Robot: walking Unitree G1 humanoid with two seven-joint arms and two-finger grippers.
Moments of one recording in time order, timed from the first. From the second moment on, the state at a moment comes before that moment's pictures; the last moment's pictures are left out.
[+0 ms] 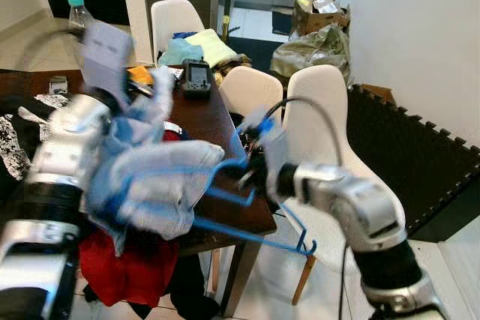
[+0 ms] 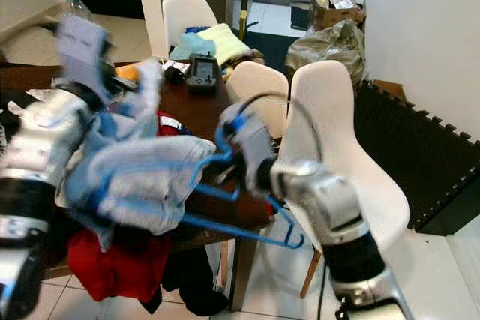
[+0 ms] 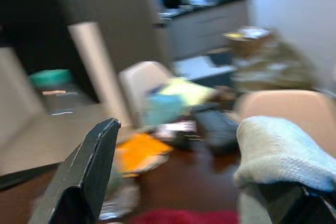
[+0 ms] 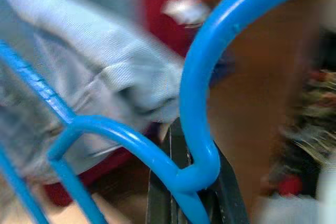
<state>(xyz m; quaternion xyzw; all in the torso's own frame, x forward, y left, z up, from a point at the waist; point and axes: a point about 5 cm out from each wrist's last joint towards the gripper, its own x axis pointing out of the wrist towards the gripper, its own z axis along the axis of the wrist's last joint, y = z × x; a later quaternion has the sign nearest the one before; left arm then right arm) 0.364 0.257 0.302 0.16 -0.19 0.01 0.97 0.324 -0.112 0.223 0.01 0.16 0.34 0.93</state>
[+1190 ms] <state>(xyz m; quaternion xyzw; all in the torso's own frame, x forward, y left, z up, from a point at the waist) 0.300 0.233 0.277 -0.02 -0.04 -0.42 0.91 0.327 -0.131 0.212 -0.13 0.19 0.27 0.93</state>
